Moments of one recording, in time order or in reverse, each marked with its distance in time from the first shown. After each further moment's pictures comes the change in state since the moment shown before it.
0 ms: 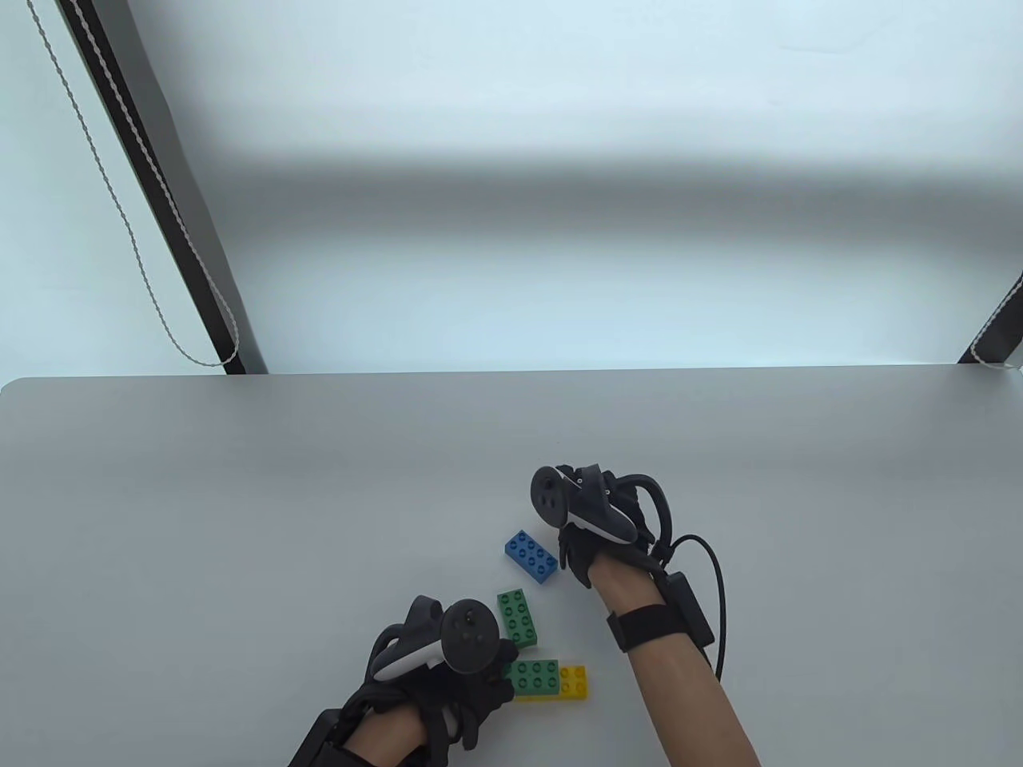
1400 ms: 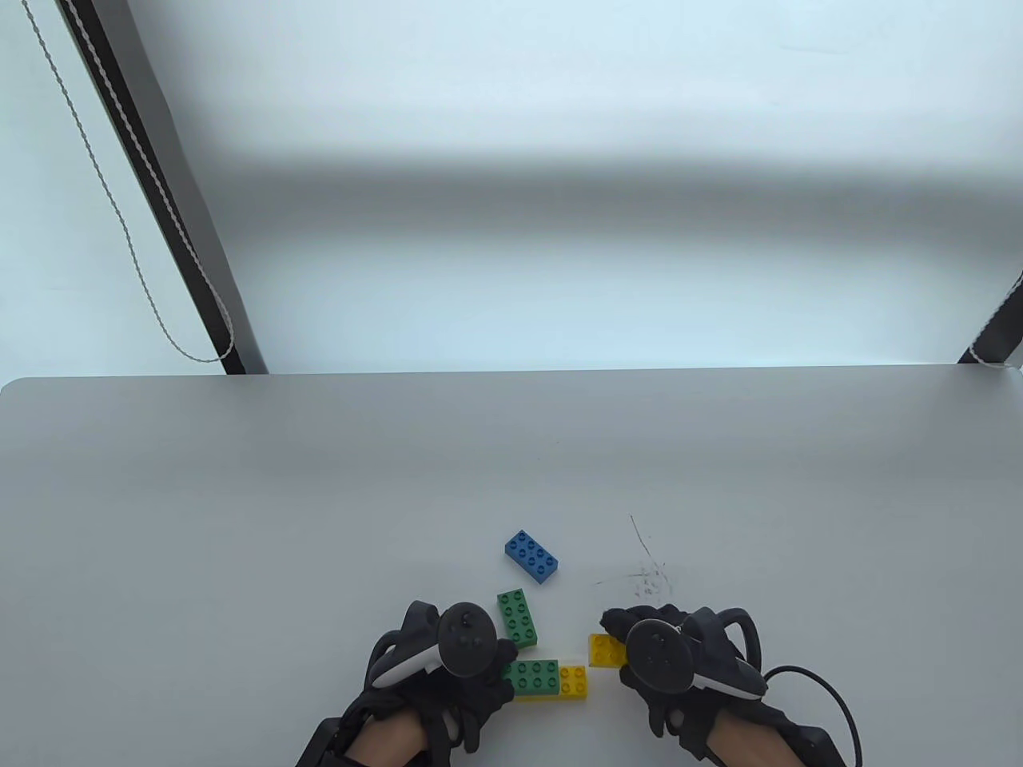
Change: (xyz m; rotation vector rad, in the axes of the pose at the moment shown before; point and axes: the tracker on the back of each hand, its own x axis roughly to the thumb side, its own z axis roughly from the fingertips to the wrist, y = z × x) left_hand -0.001 -0.005 0.003 0.020 0.024 0.033; right_hand -0.037 0.007 0.167 0.092 -0.248 -0.199
